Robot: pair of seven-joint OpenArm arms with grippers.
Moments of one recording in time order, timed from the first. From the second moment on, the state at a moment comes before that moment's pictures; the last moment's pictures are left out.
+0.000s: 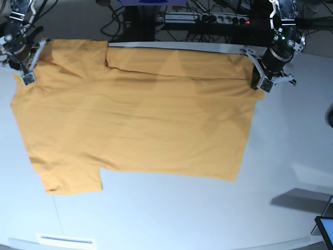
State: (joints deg) left arm 28.3 -19.9 -19.9 96.8 1.5 -33.1 17.8; right arm -25.6 7.8 32.3 105.0 -14.1 41.3 -42.5
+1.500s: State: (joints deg) left arm 10.1 -17.3 -29.3 108.1 2.1 -33.3 42.9; right arm 4.2 20.6 33.5 91.6 -6.2 41.6 -57.5
